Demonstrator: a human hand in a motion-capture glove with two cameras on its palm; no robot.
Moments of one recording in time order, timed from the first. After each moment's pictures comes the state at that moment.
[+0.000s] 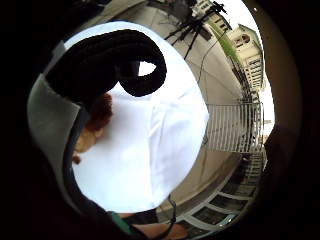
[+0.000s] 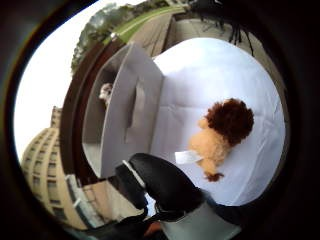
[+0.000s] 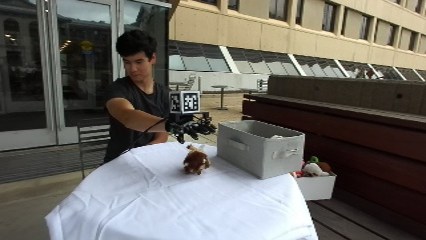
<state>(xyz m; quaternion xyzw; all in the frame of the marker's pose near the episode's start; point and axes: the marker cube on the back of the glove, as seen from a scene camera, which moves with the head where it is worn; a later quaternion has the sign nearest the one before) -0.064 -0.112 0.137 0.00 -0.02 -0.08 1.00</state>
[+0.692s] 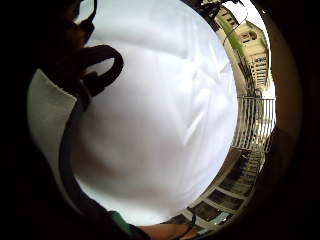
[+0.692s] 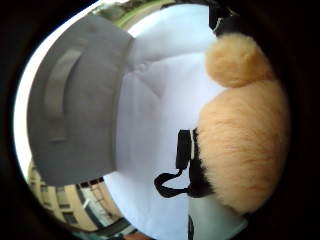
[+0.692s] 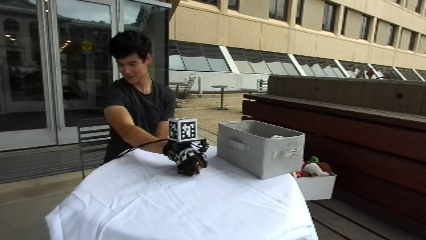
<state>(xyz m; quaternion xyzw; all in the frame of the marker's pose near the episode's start) -0.066 -0.079 0.261 -0.04 -0.02 -0.07 1.00</state>
